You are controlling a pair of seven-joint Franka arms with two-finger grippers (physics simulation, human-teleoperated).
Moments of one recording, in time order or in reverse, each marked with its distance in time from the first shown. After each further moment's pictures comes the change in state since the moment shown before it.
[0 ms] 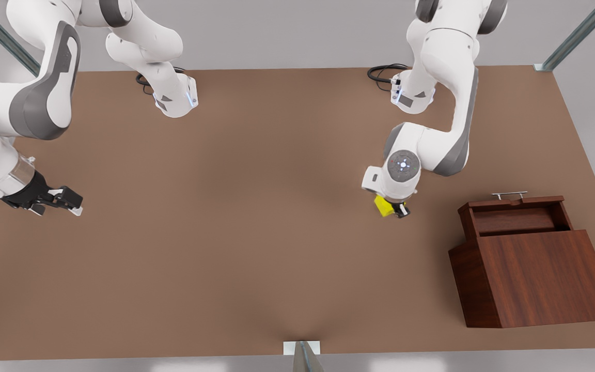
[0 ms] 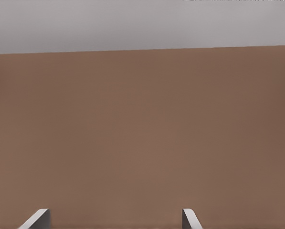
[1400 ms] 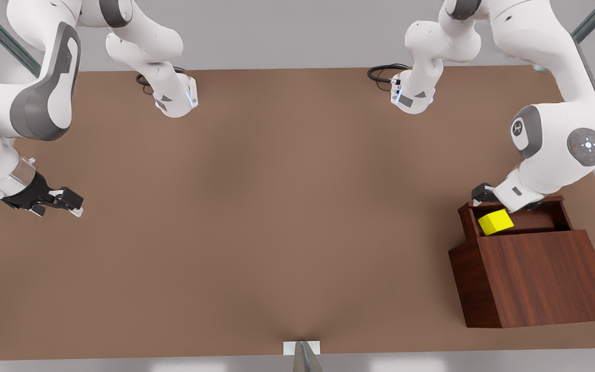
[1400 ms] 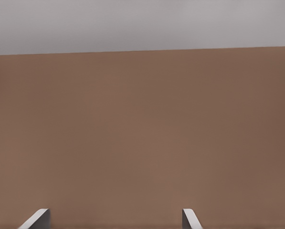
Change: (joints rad) left arm 0.370 -0.145 -0.001 0.097 -0.116 -0.042 -0.657; right arm -0.001 0.003 0.000 0.000 0.001 0.006 0.000
